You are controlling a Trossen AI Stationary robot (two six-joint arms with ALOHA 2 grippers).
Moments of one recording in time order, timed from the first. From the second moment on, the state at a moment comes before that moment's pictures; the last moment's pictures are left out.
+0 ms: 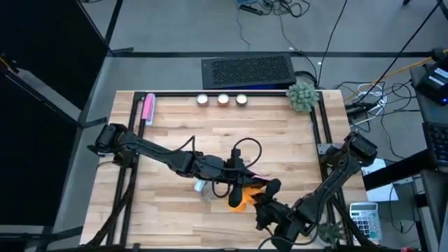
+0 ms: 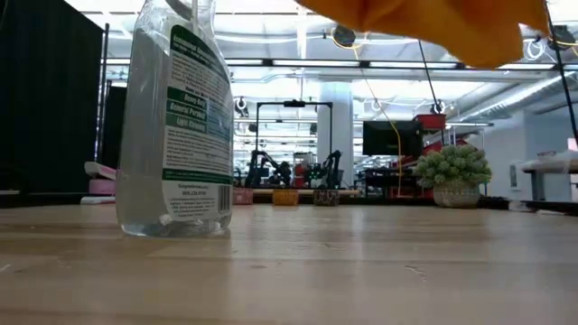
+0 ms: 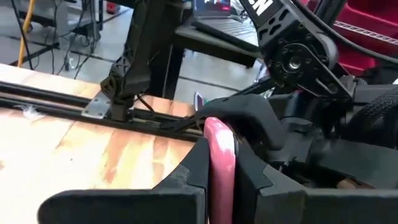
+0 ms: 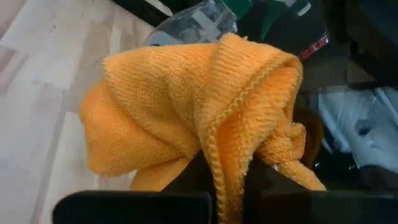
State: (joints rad) left arm -0.30 1.79 1.42 0.22 -0.14 -0.30; right arm 0.82 1.79 1.30 -0.50 1.18 0.22
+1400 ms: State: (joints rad) left arm -0.30 1.78 1.42 0.21 -0.09 -0.28; right arm 0.90 1.79 1.50 -0.74 1.47 0.32
